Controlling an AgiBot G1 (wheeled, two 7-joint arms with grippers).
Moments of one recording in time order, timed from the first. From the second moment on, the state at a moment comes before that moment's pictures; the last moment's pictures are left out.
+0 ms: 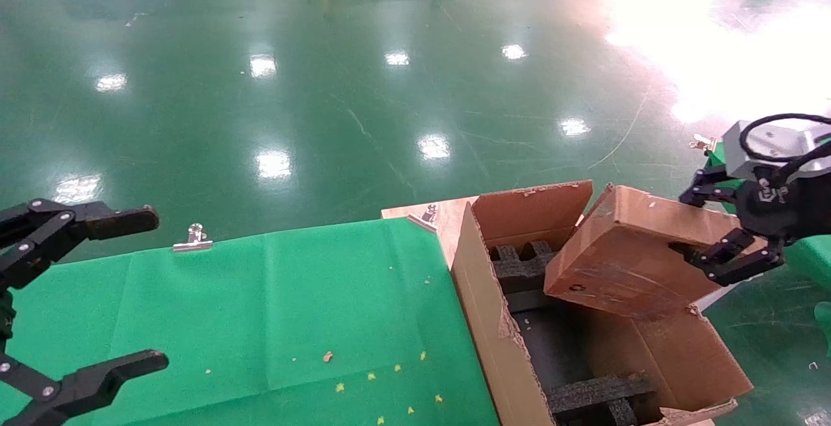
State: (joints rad) left arm -1.09 0.59 0.34 -1.26 0.68 1.47 -0.15; right arm 2.52 -0.48 -2.02 0.56 -1.00 -1.58 -0.06
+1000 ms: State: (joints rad) left arm -1.09 0.59 0.34 -1.26 0.68 1.47 -0.15; right arm 2.41 -0.33 -2.05 0.57 -0.87 -1.47 0.25
